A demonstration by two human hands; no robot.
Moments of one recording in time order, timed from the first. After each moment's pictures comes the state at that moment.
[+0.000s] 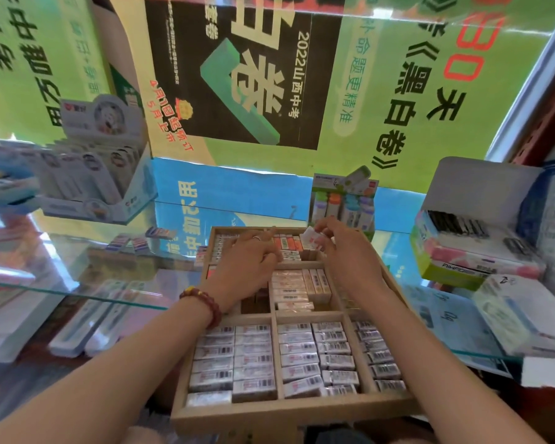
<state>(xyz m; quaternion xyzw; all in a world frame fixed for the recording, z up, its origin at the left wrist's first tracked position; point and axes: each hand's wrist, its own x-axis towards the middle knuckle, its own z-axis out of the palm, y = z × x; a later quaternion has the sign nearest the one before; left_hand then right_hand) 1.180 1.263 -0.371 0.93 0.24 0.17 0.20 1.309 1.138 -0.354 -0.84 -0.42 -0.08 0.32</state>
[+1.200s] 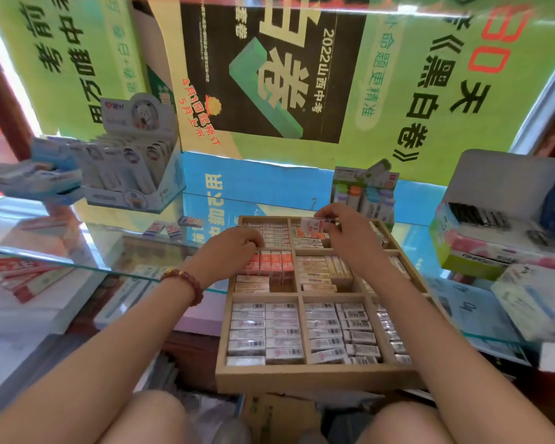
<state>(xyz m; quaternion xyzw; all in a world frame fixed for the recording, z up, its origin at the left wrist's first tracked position) 1.117 1.285 -0.353 0.92 0.30 0.12 0.24 1.282 1.151 -0.338 -0.79 -0.47 0.02 0.40</state>
